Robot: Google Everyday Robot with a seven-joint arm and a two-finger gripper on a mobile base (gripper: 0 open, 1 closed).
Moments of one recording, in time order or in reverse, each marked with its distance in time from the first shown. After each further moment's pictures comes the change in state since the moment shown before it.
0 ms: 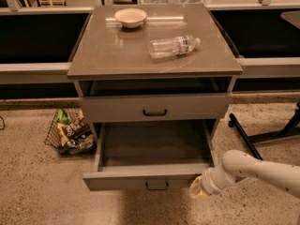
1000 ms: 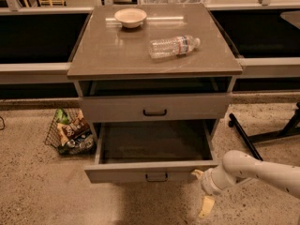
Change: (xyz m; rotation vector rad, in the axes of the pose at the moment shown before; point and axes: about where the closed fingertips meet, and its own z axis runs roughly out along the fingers) arm 0.000 0.000 0.000 0.002 0.000 -0.001
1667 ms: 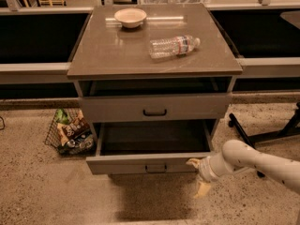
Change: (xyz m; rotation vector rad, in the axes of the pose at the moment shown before) arm -0.017 -0.047 -0.010 0.063 -0.059 -0.132
